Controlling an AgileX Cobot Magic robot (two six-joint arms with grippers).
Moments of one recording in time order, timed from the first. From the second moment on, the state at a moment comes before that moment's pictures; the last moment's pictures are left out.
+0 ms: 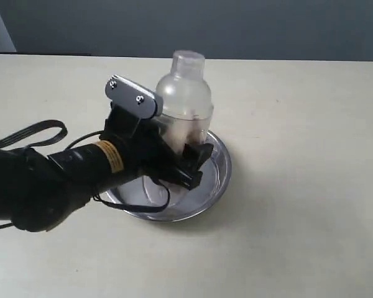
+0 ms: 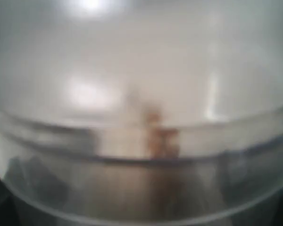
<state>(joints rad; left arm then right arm) -0.67 1.63 -0.60 -0.07 -0.58 -0.08 -0.16 0.00 0.00 0.01 0.32 0.02</state>
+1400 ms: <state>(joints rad) -0.67 1.51 -0.68 -0.10 -0.55 -0.04 -0.16 0.00 0.00 0.01 0.32 0.02</state>
